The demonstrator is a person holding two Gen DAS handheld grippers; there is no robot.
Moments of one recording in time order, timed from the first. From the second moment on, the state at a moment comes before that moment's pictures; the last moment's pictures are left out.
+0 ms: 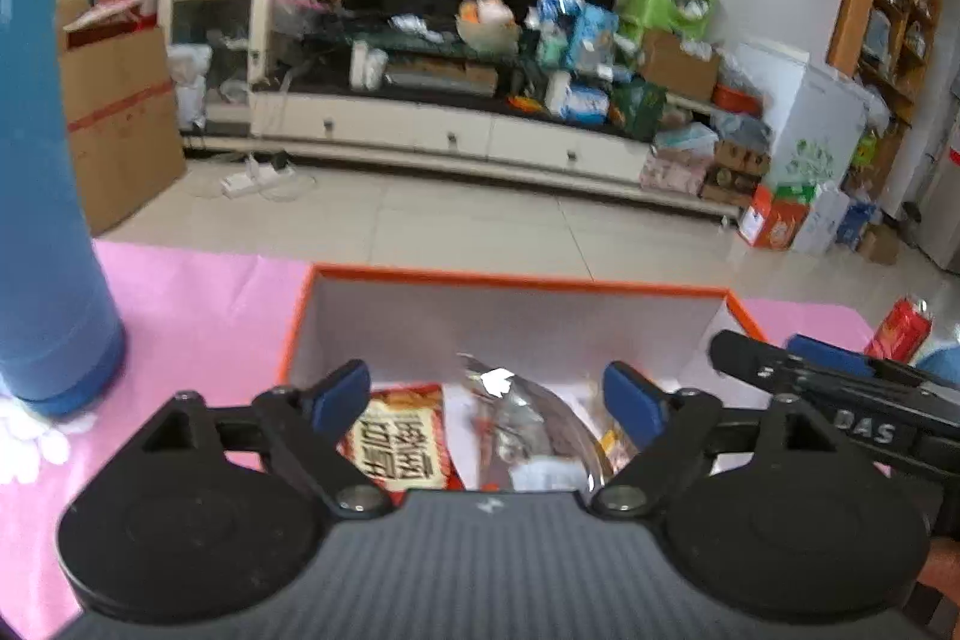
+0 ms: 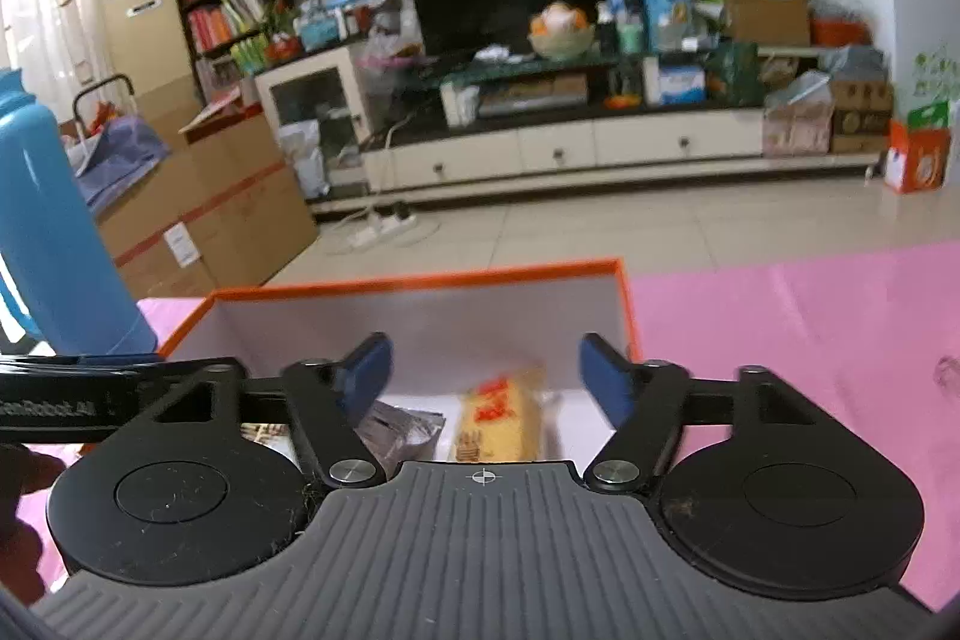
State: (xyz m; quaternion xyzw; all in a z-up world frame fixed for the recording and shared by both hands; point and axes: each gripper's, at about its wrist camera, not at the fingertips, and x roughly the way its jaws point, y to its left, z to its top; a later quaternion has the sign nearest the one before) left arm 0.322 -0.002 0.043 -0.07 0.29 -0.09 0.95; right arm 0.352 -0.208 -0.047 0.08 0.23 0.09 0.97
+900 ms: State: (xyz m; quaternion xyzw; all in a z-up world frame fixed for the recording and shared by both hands) left arm 0.115 0.010 -0.025 -0.05 0.38 -0.06 0.92; right arm 0.136 -0.285 -0.094 0.13 0.29 0.03 0.95
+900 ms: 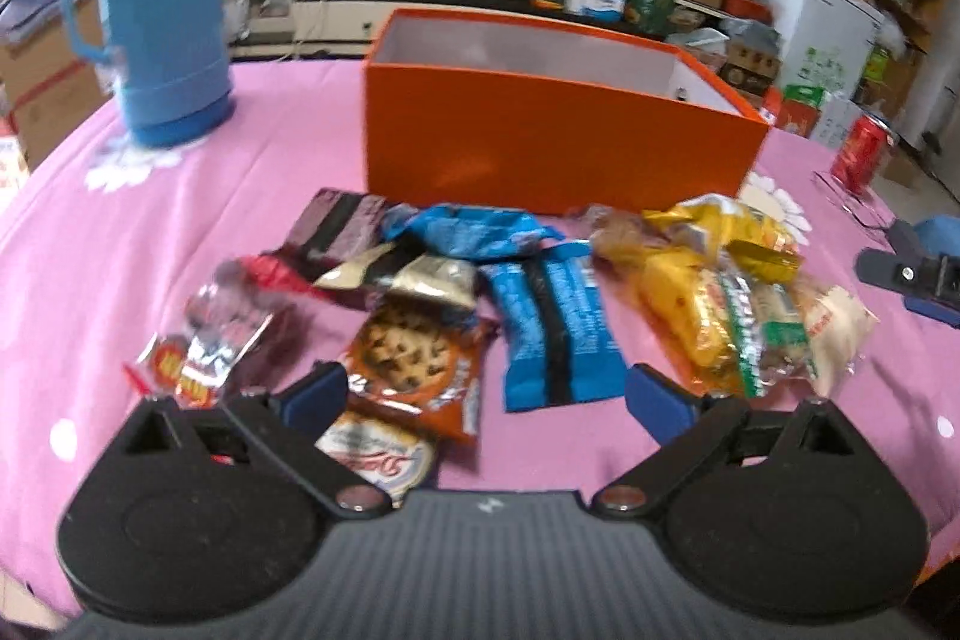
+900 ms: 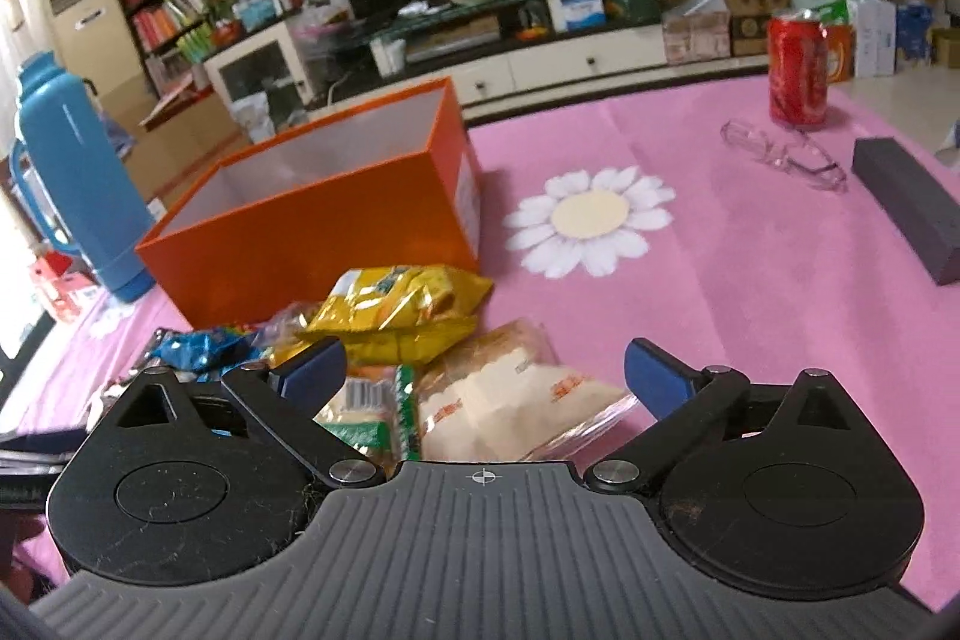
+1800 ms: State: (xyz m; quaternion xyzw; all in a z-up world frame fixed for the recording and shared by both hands) left arm 0.135 0.040 -0.039 -0.11 0.39 -0.07 0.91; right arm 0.164 -0.207 -0.116 -0.07 0.36 0.07 0.93
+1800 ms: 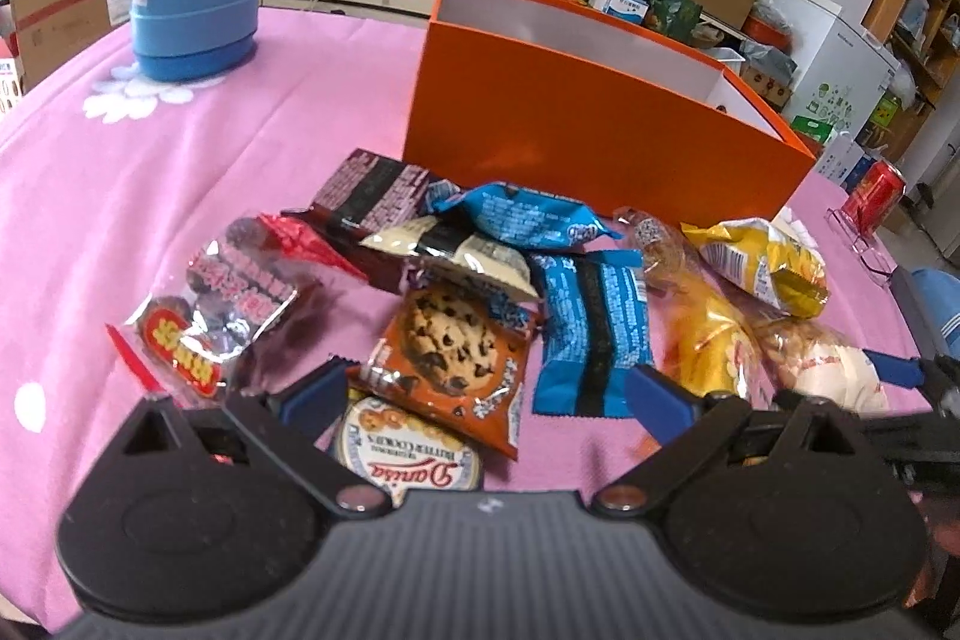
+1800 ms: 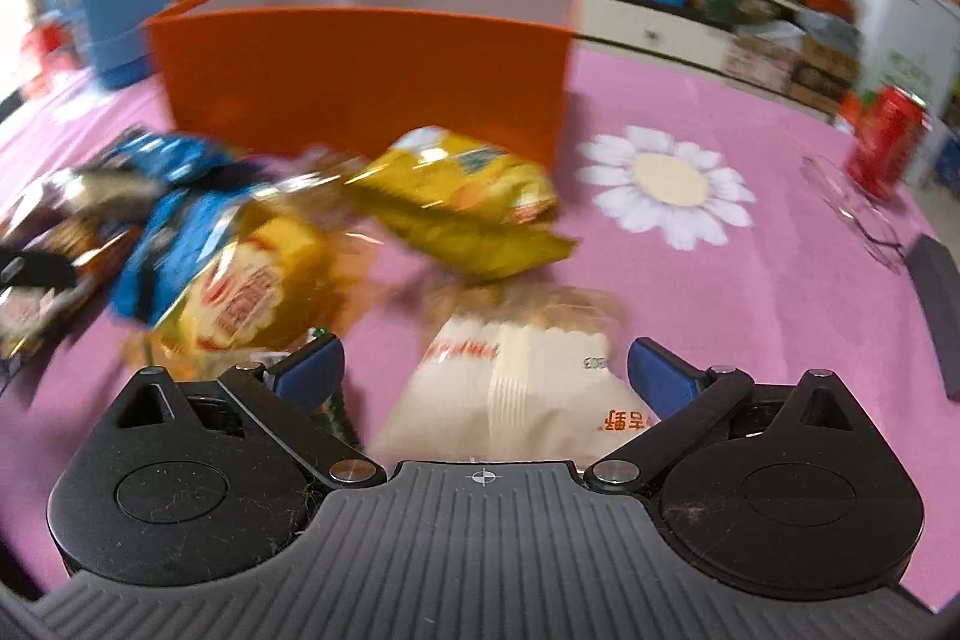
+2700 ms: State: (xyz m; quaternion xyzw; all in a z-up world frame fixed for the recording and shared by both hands) left arm 0.100 0.046 -0.050 -0.01 0.43 -0.10 0.90; right arm 0.132 -0.269 -0.102 0.06 0.33 0.04 0.94
